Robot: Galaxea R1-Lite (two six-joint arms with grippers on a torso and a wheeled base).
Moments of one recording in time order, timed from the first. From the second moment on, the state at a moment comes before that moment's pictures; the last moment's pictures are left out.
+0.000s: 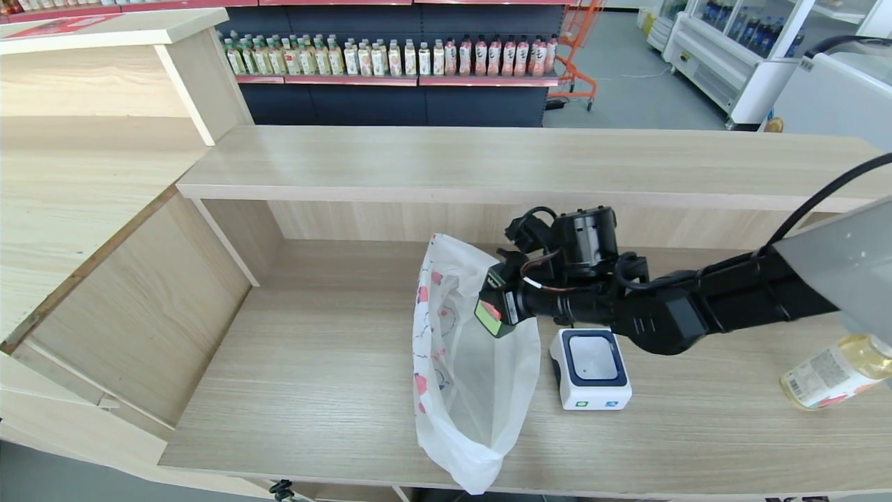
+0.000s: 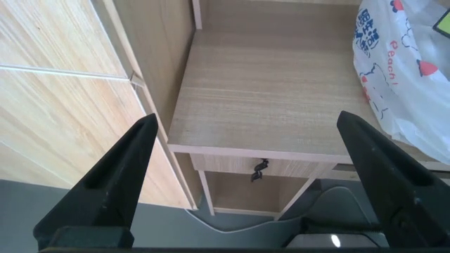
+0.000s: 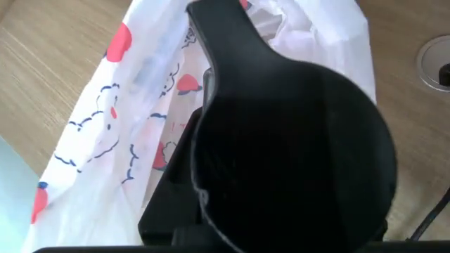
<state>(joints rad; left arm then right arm) 0.00 0.00 0.00 0.00 0.02 0.00 0.55 2.09 -1.26 -0.42 0.11 -0.05</state>
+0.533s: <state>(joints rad) 0.00 0.00 0.00 0.00 0.02 0.00 0.59 2.24 -1.38 -0.43 0.09 -0.11</state>
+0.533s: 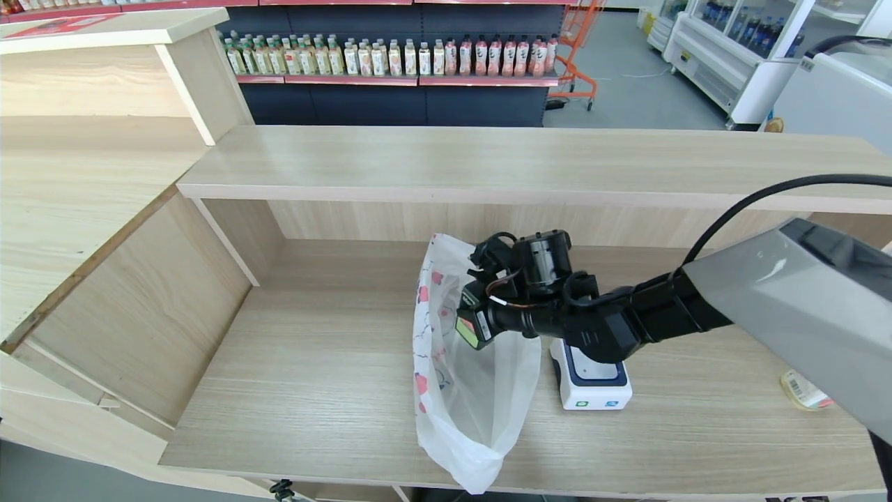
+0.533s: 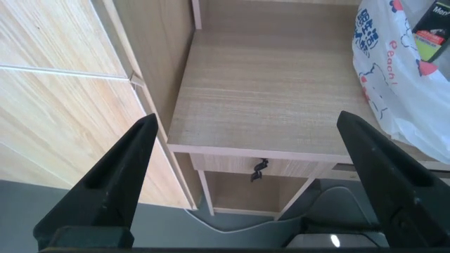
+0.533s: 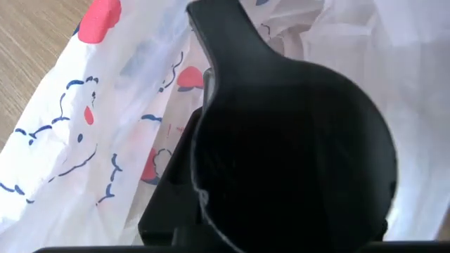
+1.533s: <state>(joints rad) 0.00 0.00 0.00 0.00 0.02 0.00 0.45 1.92 -1.31 -0.28 0.00 0.19</state>
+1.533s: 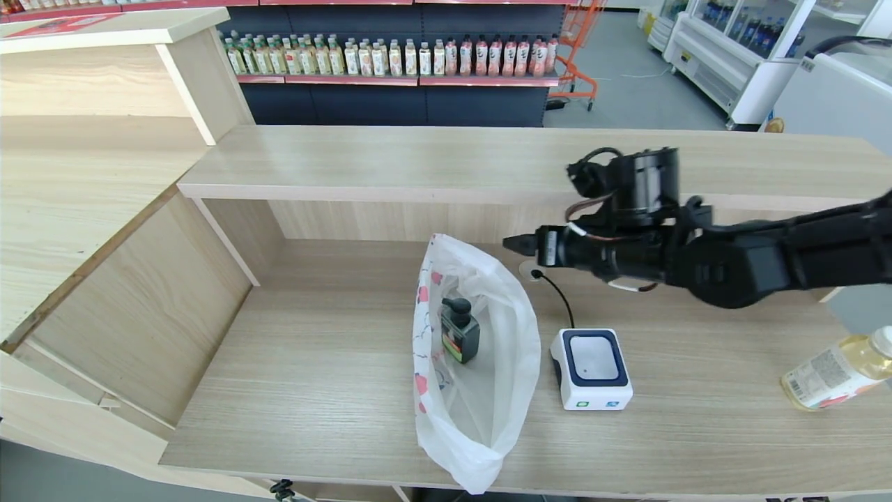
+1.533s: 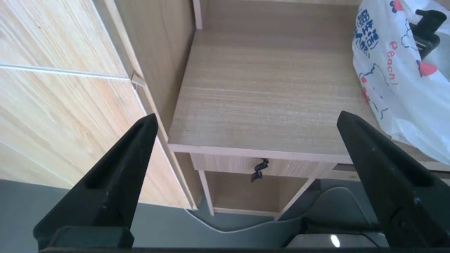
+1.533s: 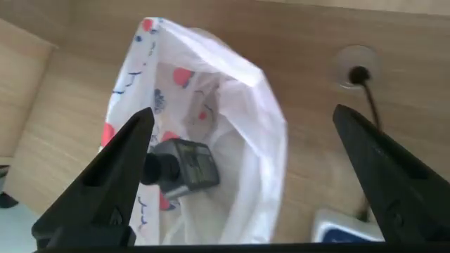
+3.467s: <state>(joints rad) 0.00 0.00 0.00 0.00 0.02 0.00 0.01 1.03 -0.50 0.05 -0.10 -0.04</state>
